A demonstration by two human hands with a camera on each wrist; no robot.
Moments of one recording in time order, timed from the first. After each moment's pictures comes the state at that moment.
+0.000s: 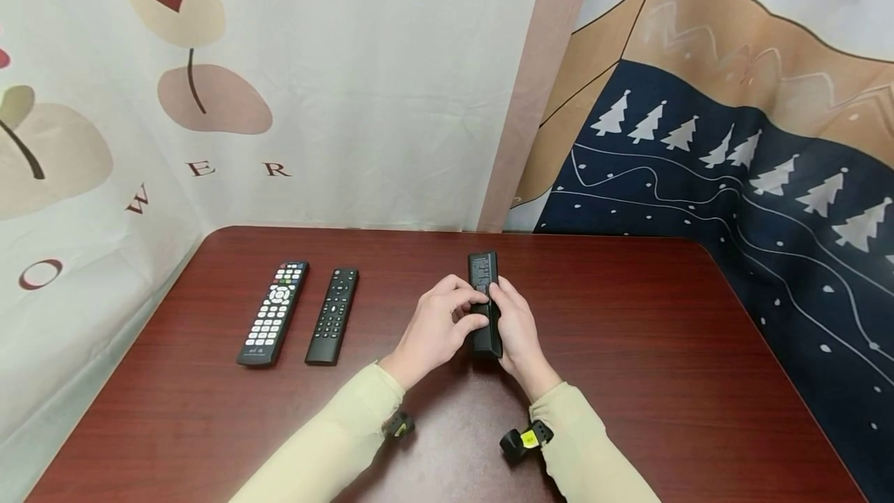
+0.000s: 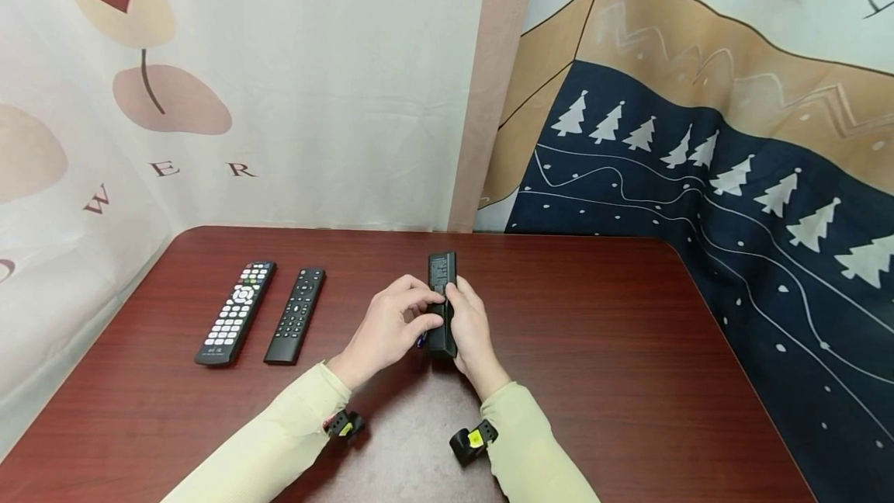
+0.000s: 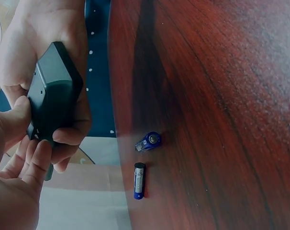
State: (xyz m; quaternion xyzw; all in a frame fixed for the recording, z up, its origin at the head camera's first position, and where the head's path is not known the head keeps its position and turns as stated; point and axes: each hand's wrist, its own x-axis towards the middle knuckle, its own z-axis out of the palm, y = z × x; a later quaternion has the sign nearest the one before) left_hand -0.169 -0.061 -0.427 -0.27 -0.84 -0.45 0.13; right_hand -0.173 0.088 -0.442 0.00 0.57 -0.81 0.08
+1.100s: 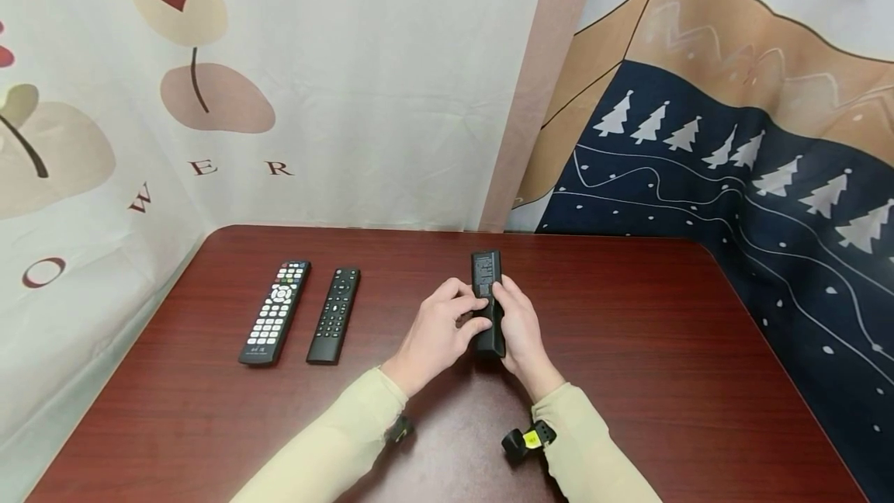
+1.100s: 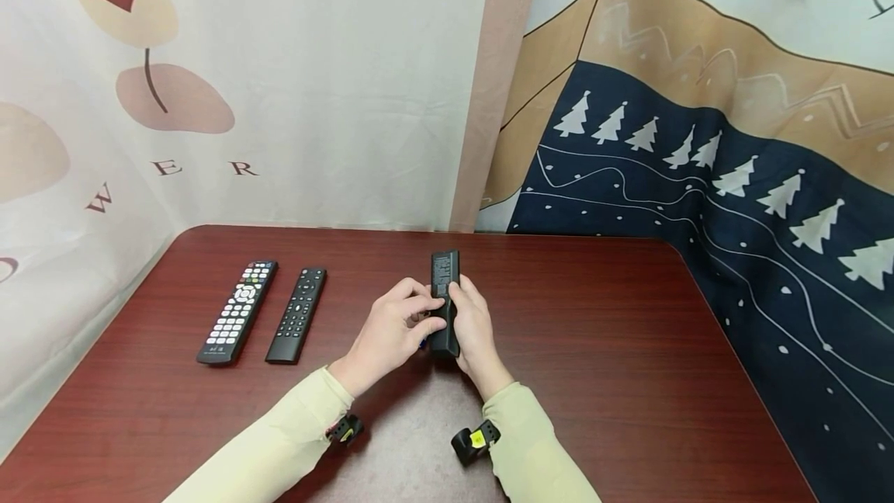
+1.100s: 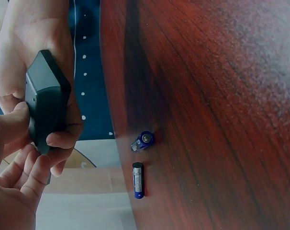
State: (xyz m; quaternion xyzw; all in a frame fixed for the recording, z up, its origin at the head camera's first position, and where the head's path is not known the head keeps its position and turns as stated) left_hand -0.164 -0.059 -0.432 -0.29 -0.84 -0.42 0.19; right_hand -0.172 0.090 -0.440 0.01 0.58 -0.81 0.08
